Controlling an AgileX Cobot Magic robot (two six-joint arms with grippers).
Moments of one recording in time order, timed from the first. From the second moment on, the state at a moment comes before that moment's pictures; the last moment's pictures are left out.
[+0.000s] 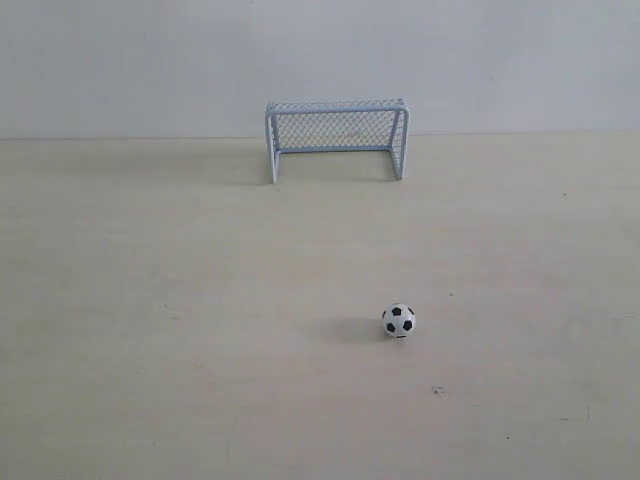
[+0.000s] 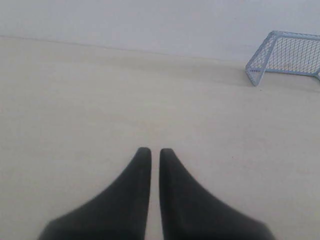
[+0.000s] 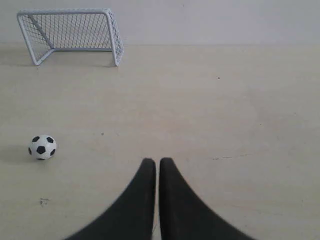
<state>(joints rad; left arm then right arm) 0.00 0.00 0.00 0.07 0.35 -0.16 0.15 0.00 0.00 0.02 0.35 0.03</state>
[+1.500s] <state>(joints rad) 0.00 0.00 0.00 0.07 0.35 -0.16 0.15 0.00 -0.17 0.05 0.28 0.09</state>
